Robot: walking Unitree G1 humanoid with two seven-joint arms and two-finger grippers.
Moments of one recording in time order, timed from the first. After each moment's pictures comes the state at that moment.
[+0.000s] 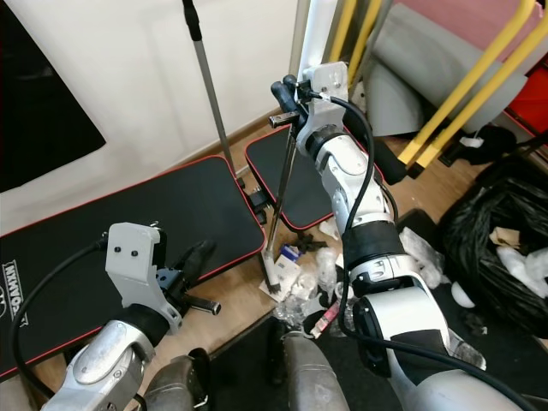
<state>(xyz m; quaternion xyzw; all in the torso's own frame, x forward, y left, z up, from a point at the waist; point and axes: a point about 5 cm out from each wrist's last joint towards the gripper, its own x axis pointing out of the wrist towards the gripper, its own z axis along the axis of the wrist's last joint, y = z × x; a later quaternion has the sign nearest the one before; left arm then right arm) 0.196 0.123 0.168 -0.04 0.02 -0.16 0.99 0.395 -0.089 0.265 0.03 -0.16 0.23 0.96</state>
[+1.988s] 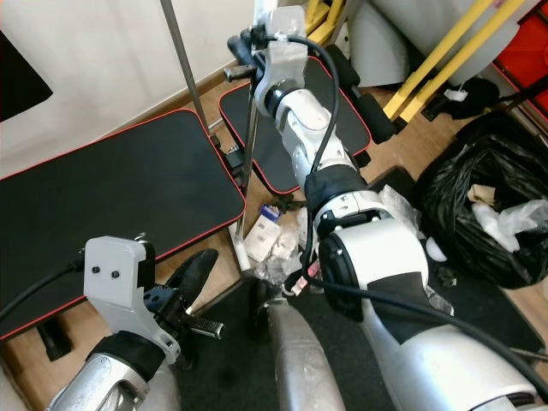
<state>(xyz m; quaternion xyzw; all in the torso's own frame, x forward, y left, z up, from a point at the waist) 0.156 0.112 0.195 -0.07 0.00 -0.15 0.99 0.410 -0.043 0.326 0.07 -0.20 0.25 0.94</state>
